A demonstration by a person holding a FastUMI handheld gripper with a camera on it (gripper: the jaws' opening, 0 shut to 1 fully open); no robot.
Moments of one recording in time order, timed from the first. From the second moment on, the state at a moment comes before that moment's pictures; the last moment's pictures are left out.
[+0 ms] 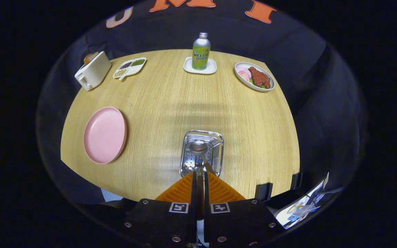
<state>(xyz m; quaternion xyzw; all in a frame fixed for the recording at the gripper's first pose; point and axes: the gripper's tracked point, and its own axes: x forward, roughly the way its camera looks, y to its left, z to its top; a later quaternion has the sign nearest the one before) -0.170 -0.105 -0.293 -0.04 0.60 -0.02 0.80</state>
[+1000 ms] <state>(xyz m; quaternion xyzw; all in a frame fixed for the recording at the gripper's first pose) -0.018 -0.060 -0.060 -0.03 0.19 0.04 0.98</state>
